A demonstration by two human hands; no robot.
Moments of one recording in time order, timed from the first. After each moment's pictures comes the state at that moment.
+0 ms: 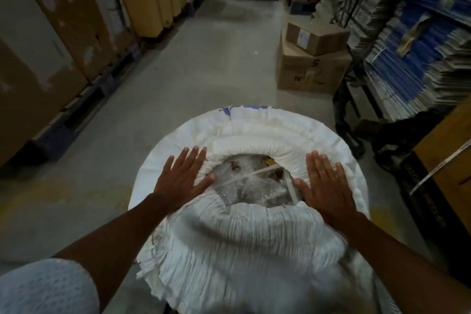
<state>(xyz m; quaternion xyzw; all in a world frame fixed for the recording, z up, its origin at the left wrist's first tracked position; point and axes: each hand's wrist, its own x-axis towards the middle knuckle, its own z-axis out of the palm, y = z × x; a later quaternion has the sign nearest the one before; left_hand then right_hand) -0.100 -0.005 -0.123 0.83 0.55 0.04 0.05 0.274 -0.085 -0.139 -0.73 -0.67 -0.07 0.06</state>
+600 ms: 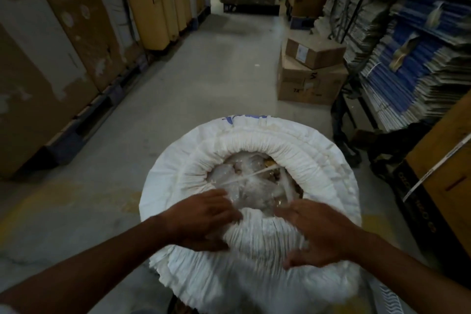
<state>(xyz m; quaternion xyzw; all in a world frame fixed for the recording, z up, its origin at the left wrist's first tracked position) -0.087 -0.092 -0.052 0.99 0.12 0.11 -0.01 0.234 -0.170 -0.042 -0.45 -0.89 0.01 0.04</state>
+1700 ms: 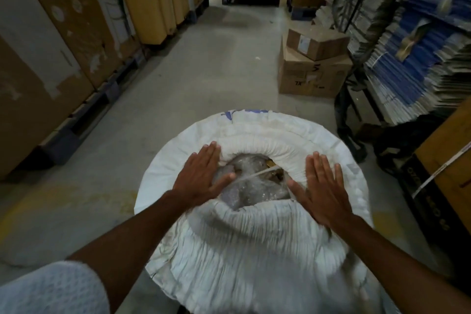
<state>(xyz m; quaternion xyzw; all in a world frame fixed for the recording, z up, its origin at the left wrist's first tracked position) -0.062 -0.010 -0.088 0.85 0.52 0.07 0.10 0.244 -0.096 -0.101 -0.75 -0.65 0.01 0.08</state>
